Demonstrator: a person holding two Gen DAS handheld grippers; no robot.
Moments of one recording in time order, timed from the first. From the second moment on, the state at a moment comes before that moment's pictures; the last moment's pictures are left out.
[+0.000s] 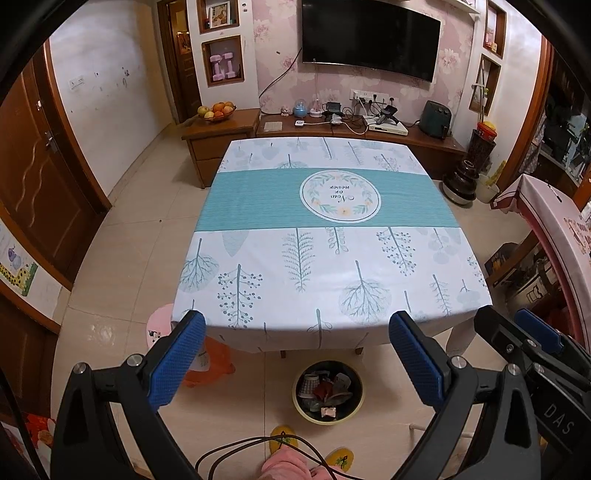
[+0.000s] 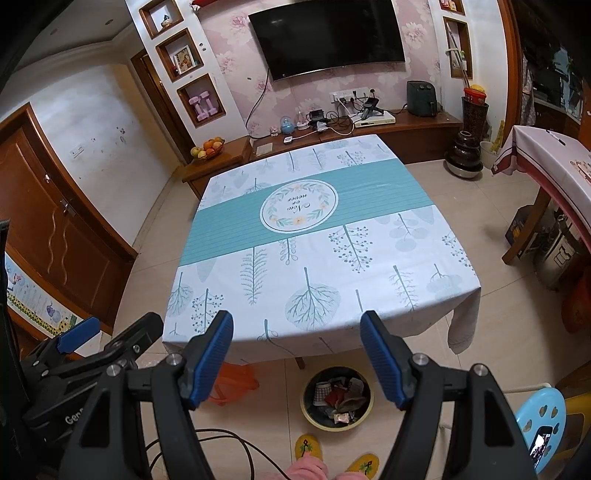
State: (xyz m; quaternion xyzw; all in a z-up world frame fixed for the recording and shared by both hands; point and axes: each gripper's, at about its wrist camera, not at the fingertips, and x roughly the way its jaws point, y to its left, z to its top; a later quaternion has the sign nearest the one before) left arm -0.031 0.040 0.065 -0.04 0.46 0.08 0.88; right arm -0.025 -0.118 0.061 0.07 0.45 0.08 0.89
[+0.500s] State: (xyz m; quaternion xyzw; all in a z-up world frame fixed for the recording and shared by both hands) left arm -0.029 0.042 0.062 -0.04 0.47 0.08 0.88; right arm -0.021 -0.118 0.056 0.07 0.46 0.07 0.88
